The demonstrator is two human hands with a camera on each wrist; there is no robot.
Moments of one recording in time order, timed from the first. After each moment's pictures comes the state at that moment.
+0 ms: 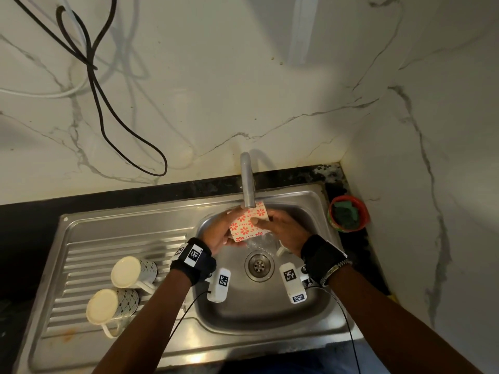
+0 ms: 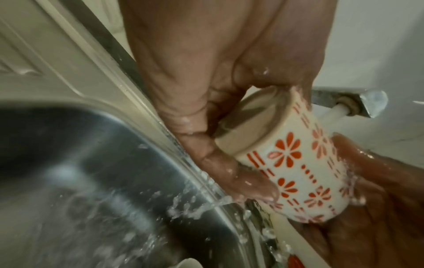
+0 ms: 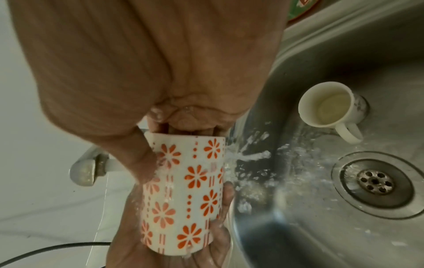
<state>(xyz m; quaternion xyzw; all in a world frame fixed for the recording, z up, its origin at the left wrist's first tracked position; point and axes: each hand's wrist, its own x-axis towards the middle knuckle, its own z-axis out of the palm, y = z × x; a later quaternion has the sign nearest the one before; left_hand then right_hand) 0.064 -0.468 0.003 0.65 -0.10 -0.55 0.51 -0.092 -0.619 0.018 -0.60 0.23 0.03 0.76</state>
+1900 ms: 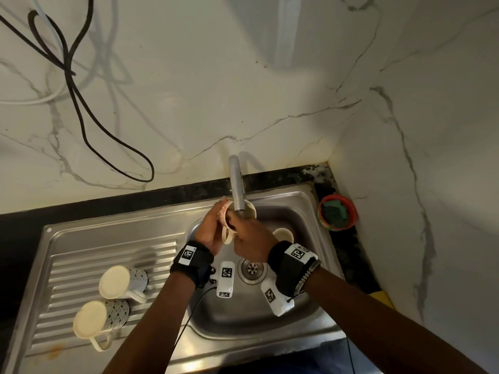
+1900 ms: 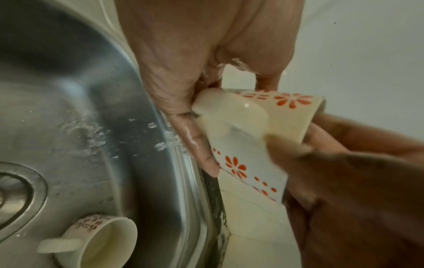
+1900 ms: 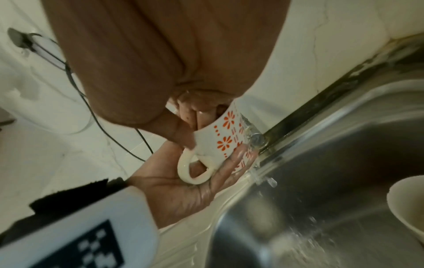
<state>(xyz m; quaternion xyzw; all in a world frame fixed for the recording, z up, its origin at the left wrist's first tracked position) 0.064 -0.489 0.000 0.50 0.07 -0.56 0.66 -0.064 -0.576 0.040 -0.89 0.15 0.03 0.43</state>
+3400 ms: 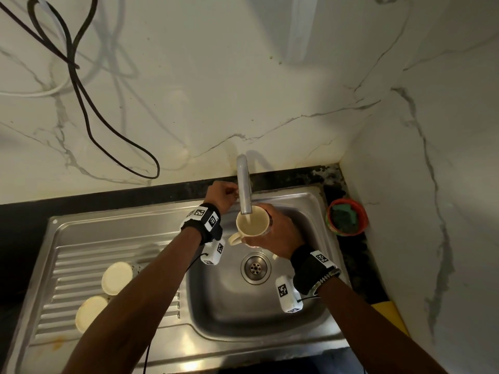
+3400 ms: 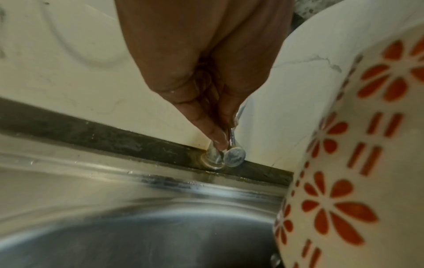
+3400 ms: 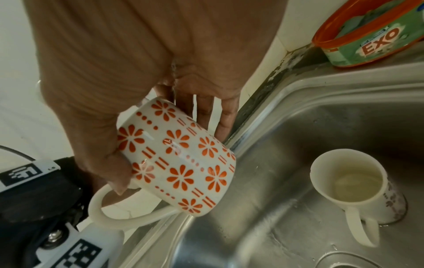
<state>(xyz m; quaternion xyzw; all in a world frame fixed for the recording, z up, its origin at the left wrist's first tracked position) 0.128 -0.551 -0.008 0.87 -0.30 -0.28 0.28 -0.085 -0.618 -0.007 -0.82 0.26 -0.07 0.51</state>
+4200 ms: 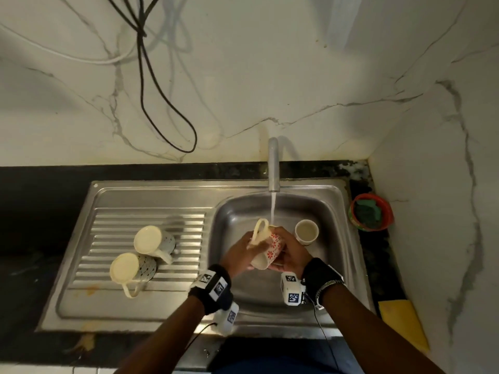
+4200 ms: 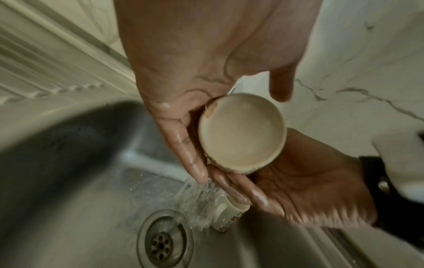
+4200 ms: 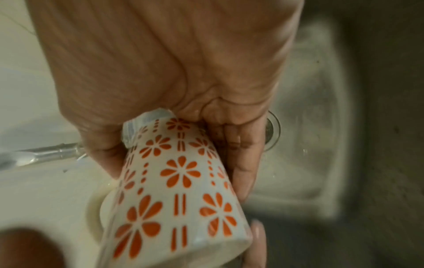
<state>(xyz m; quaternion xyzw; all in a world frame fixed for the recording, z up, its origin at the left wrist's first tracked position) -0.018 -0.404 -0.019 0.73 -0.11 -0.52 0.43 -0.118 -0.550 -0.032 -0.29 0.47 0.15 0.82</state>
